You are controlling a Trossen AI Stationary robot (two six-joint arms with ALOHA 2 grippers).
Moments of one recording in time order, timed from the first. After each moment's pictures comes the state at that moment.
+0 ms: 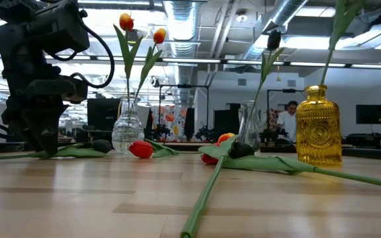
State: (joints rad) left arm -0.15 1.23 0.49 -0.52 -0.12 -1.03; right arm 0.67 1.13 1.17 -1.31 0.13 1.21
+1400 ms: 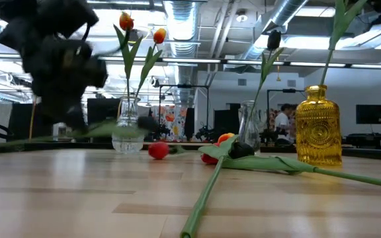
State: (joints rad) left arm -0.15 1.23 0.49 -0.15 0.02 -0.91; right arm 0.81 0.58 1.17 -1.32 1.01 0.89
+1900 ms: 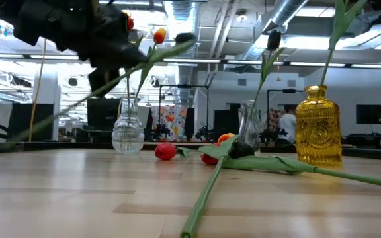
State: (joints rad) left arm -0.15 1.23 0.49 0.39 -0.07 -0.69; right arm 0.81 0.58 1.17 -1.32 1.07 0.83
